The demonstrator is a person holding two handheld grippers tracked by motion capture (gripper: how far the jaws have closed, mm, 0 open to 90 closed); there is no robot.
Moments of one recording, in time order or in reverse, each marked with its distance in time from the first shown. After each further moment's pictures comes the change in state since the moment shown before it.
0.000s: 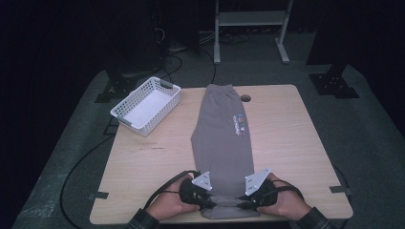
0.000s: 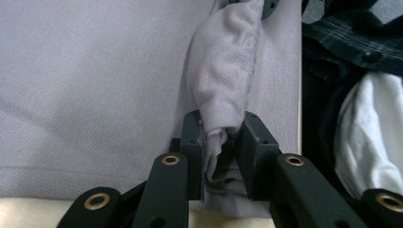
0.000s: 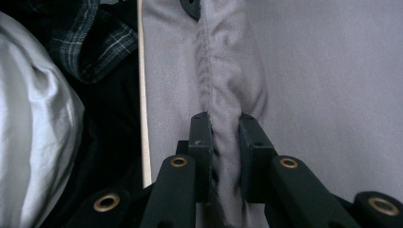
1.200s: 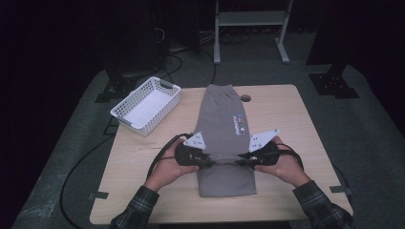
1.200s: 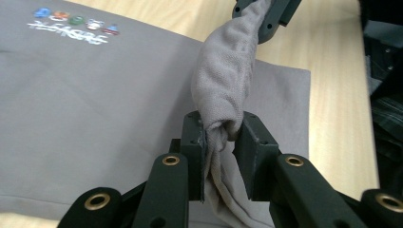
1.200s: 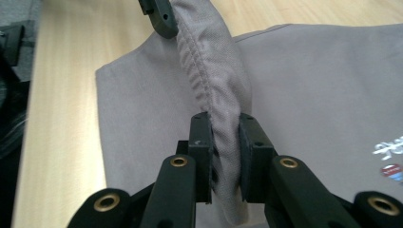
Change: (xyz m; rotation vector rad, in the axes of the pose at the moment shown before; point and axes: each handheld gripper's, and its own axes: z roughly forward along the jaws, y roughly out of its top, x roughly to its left) left arm 0.070 0.049 -0.056 -0.179 0.185 -0.019; right arm -0.079 0.041 -0.051 -0.164 -0.194 0.019
